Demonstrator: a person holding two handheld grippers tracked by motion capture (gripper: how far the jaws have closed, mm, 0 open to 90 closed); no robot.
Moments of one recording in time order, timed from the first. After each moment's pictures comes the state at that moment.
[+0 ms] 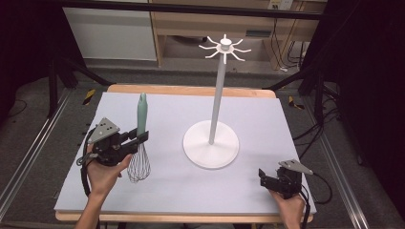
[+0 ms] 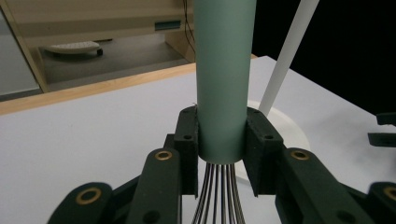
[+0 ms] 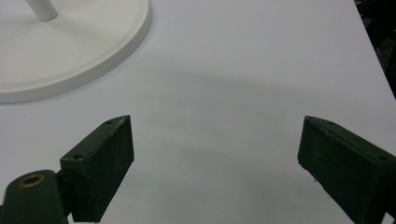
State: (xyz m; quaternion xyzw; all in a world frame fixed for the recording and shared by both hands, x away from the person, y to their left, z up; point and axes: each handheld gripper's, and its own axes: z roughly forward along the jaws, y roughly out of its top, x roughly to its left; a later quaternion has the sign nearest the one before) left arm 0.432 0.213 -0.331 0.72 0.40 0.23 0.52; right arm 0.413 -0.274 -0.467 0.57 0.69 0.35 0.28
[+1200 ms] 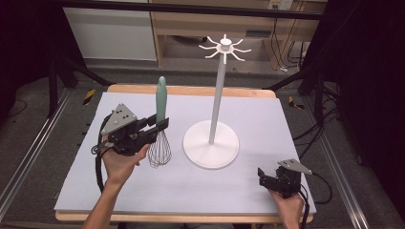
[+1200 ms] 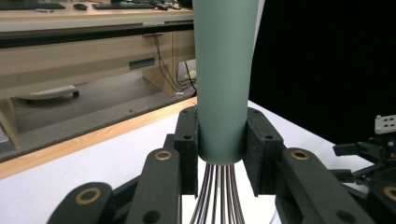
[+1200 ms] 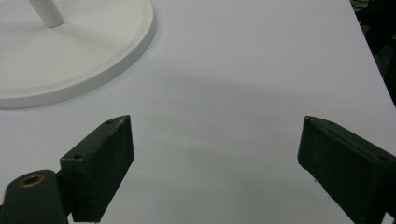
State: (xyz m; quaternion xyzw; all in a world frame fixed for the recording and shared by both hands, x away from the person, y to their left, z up) left arm 0.434 0.165 -0.285 0.71 0.33 0.23 0.57; right arm 0.413 -0.271 -0.464 0.57 0.69 0.35 0.29
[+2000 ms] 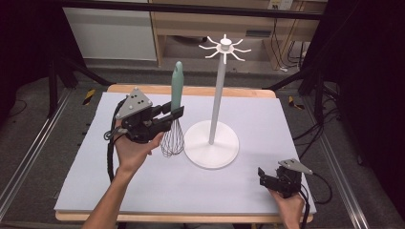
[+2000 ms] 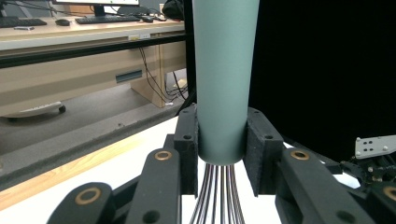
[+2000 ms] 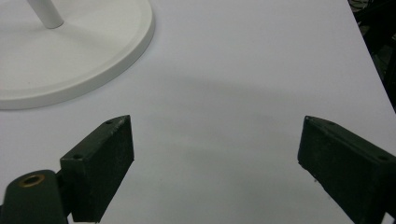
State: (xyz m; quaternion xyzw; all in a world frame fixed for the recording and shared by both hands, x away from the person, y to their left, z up) left arm 0.445 0.133 -0.253 0.72 0.31 0.23 0.58; right arm 0.414 -0.272 -0.464 0.57 0.69 0.35 0.29
